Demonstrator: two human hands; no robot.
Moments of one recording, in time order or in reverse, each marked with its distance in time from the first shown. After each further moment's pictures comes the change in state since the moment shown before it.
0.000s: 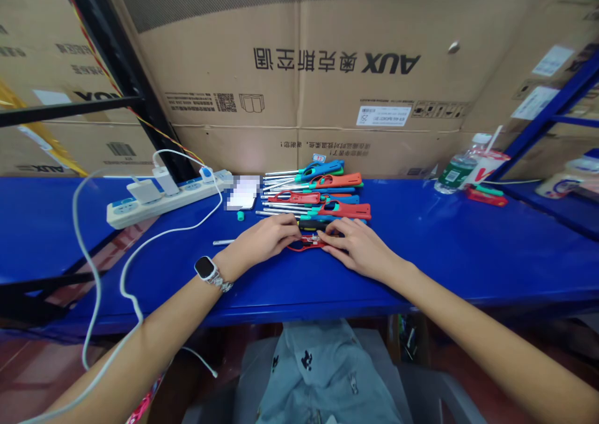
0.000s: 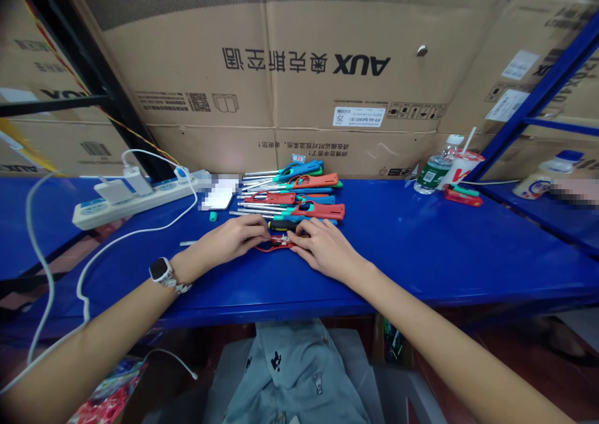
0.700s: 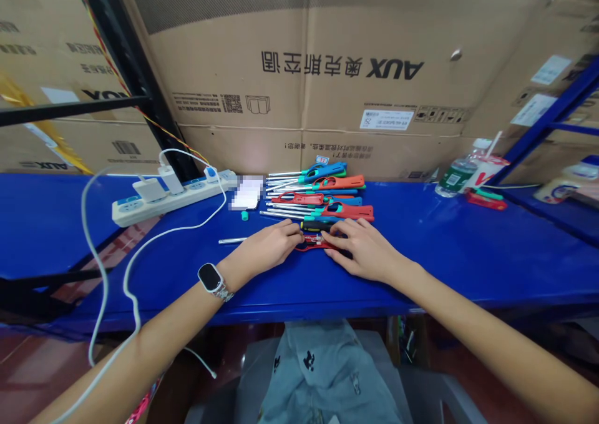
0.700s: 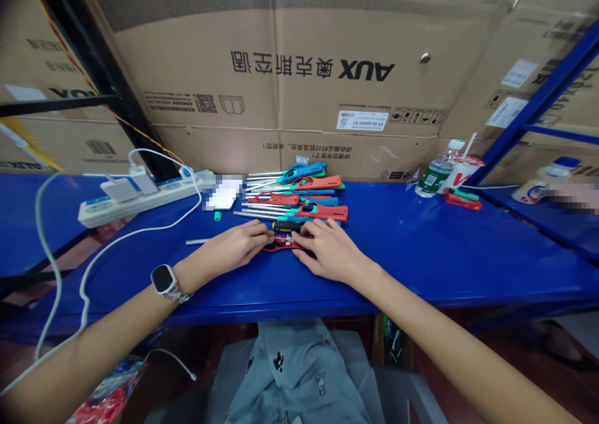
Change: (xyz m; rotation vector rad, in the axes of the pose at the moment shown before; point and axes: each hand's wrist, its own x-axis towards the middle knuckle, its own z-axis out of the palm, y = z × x) left_hand -0.010 0.016 0.001 0.256 -0.029 0.057; right_hand 0.003 -0.010 -0.013 -0.070 -0.053 0.029
